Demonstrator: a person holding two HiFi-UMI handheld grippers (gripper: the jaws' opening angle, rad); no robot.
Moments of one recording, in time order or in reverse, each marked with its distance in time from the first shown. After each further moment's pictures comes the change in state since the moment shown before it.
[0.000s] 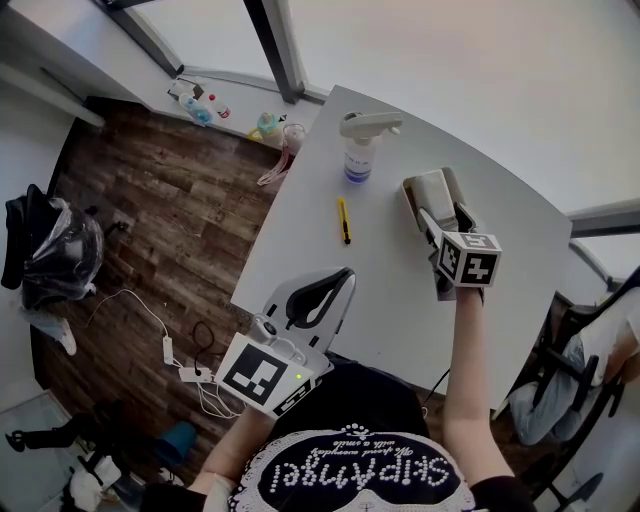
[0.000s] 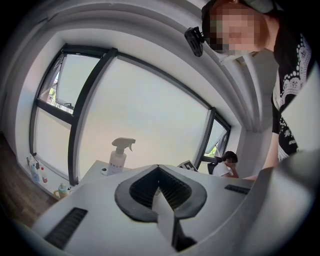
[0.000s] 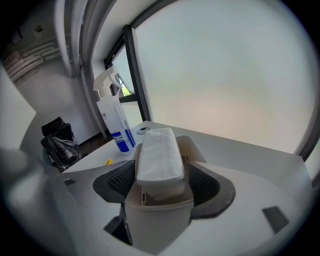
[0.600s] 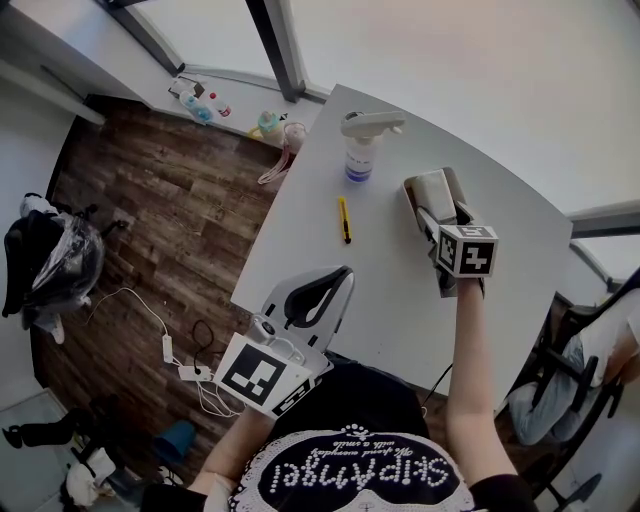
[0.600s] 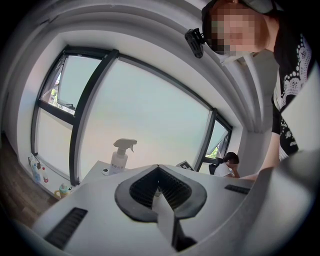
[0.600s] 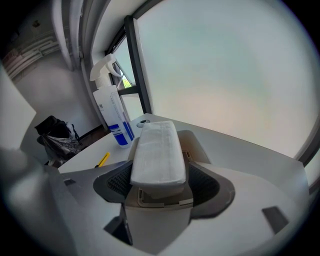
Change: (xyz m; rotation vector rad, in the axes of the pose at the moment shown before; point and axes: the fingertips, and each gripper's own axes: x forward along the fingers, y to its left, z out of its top) left arm -0.002 0.001 0.002 -0.003 -0.014 0.016; right arm 0.012 -0.002 -0.007 -0.042 0.087 0.002
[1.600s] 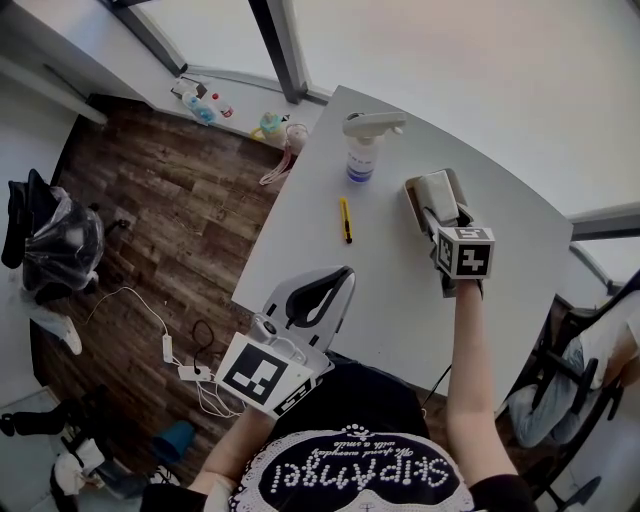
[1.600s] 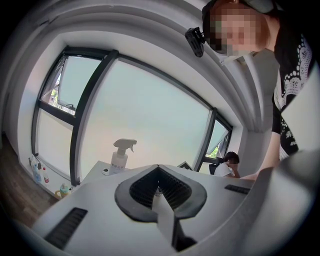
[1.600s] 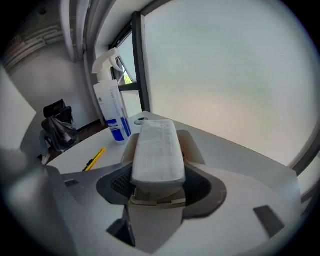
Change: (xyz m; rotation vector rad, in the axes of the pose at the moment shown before) left arm 0.000 -0.001 0.000 0.002 0.002 0.004; right arm 0.001 -0.006 -0.002 -0.066 0.005 -0.048
